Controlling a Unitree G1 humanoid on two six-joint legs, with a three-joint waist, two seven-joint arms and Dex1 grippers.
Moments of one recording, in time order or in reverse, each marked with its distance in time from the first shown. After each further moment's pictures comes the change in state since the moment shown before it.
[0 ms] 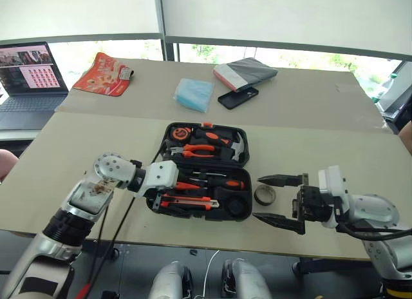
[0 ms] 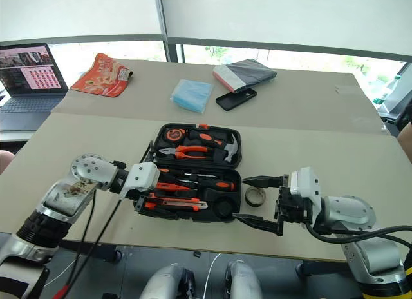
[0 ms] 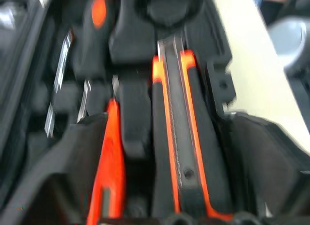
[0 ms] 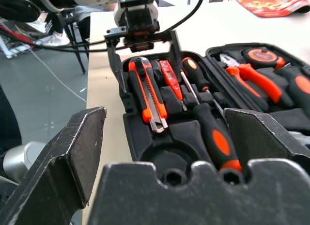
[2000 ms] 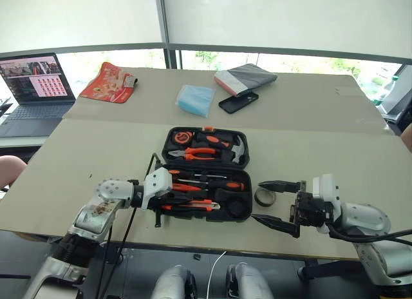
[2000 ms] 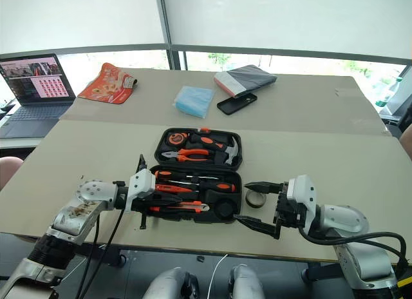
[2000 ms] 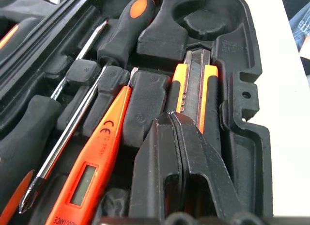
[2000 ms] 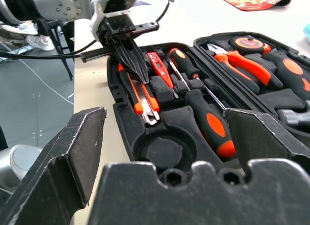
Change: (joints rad) left arm 0.218 -0.128 0.100 0.101 -0.052 -0.067 0.177; right arm 0.103 0.026 -0.038 0.042 -0.052 -0.055 -0.062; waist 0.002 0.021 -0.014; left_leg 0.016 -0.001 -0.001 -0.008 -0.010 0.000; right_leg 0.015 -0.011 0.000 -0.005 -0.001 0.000
